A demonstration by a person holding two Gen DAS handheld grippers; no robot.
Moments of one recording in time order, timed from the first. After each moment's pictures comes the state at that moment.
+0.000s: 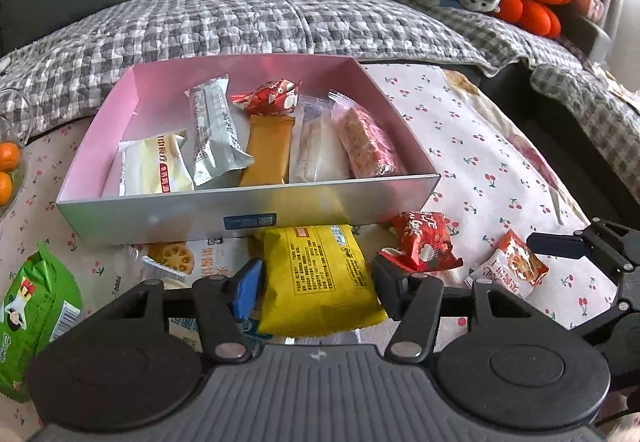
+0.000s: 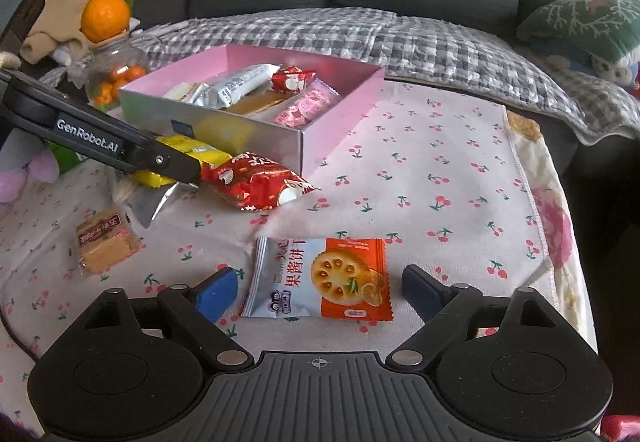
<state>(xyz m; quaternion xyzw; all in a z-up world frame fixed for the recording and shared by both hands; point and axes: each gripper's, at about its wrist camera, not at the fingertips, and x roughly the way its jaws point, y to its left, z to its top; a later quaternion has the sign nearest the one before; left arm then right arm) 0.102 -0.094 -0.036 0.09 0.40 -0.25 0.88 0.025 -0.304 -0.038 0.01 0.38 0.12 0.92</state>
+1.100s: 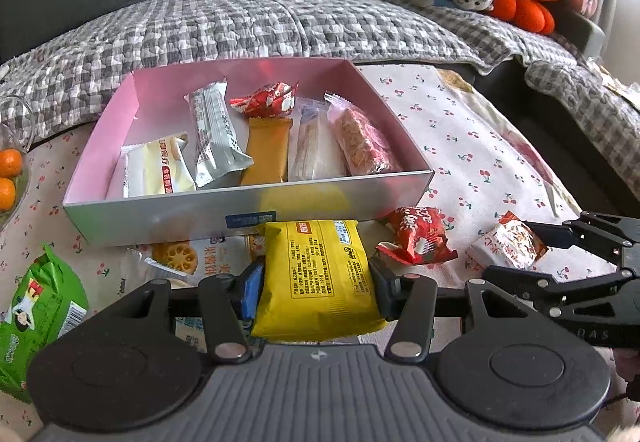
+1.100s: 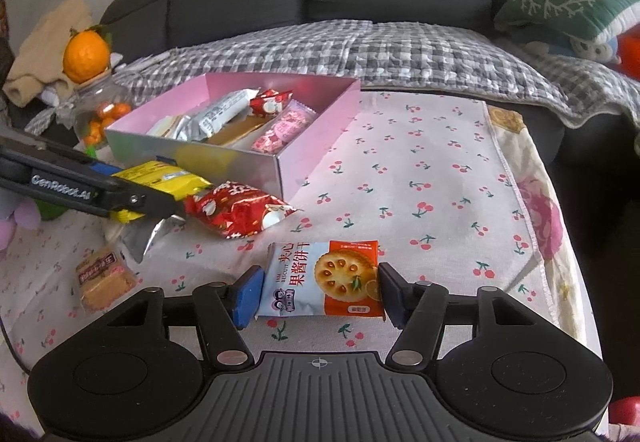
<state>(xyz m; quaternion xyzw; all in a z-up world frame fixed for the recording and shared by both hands) 0.097 -0.090 -0.032 0.10 0.39 -0.26 0.88 0.026 -0.319 -0.034 0.07 0.37 0.10 0.92</state>
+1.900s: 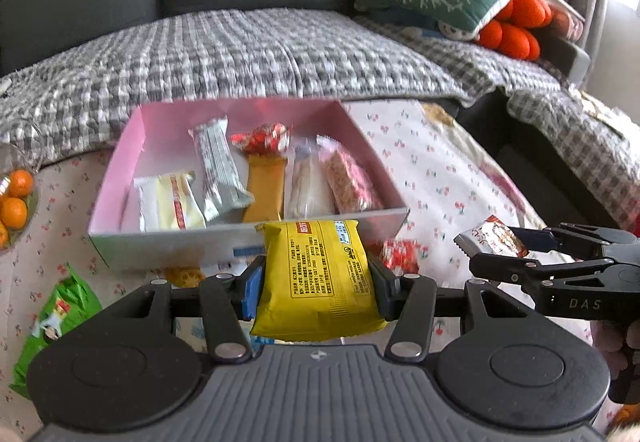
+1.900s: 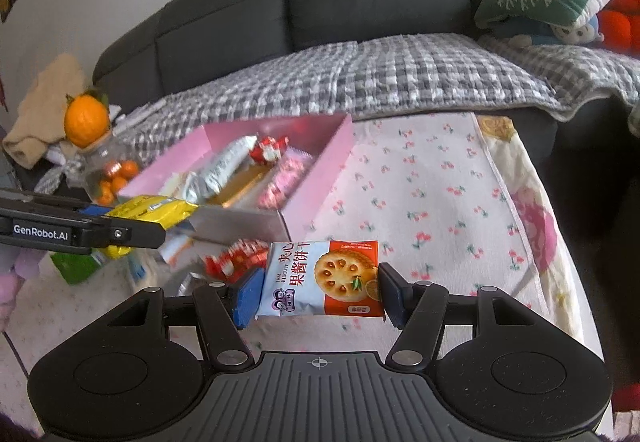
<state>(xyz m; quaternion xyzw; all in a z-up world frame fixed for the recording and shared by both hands) 0.090 -0.081 0.002 0.08 0.36 -0.27 0.89 0.030 -0.333 -0.005 0.14 0.35 0.09 0.92</state>
